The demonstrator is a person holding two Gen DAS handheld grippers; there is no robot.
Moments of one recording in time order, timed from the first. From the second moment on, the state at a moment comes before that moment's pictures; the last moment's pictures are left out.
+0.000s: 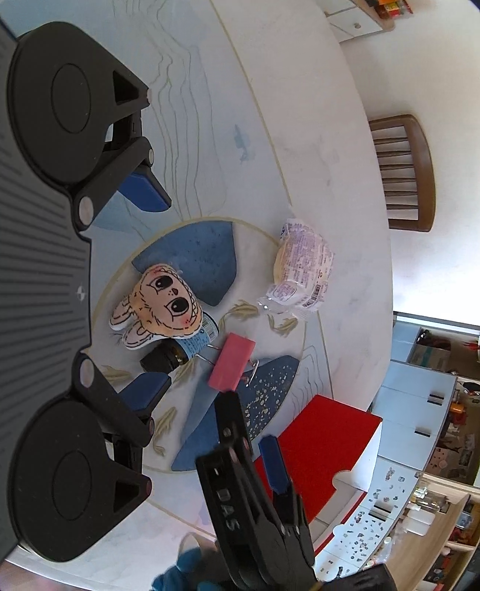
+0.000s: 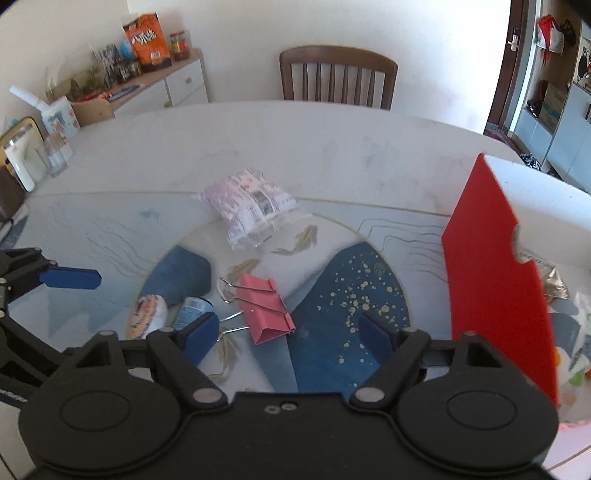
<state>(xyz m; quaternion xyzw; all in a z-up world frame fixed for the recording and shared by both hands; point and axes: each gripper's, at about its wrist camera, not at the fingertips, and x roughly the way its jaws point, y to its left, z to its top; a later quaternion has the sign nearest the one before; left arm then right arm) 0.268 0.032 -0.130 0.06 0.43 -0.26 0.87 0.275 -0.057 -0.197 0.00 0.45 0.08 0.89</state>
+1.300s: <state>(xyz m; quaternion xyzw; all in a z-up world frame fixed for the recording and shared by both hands) 0.285 0.025 -0.145 0.07 0.45 -0.24 0.86 0.316 -0.023 -0.228 -0.03 0.46 0.09 0.88</state>
